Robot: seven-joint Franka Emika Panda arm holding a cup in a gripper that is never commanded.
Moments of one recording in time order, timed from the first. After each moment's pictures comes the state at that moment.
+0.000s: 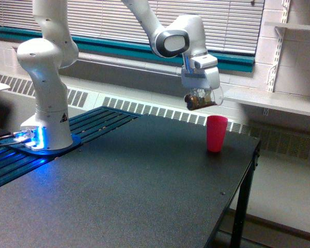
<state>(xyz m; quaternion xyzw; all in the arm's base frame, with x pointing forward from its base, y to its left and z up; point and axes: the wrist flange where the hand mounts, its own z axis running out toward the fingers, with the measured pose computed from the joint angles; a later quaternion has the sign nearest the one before) 0.462 0.237 0.317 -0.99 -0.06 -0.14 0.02</state>
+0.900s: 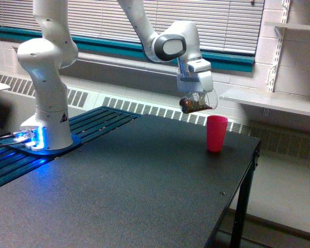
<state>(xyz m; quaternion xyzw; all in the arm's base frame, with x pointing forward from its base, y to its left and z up) 0.444 0.242 0.306 -0.99 -0.04 -0.15 0.01</state>
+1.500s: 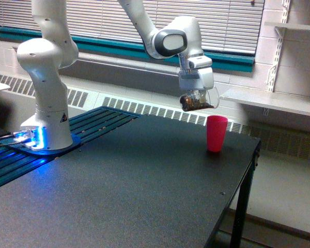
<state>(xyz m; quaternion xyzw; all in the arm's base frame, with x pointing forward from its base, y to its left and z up) 0.458 0.226 0.320 -0.99 -0.02 -0.15 -0.01</state>
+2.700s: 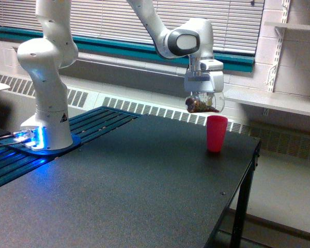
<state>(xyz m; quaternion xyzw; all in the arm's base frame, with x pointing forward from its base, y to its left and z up) 0.482 0.244 0.312 -0.99 -0.06 -0.10 -0.05</state>
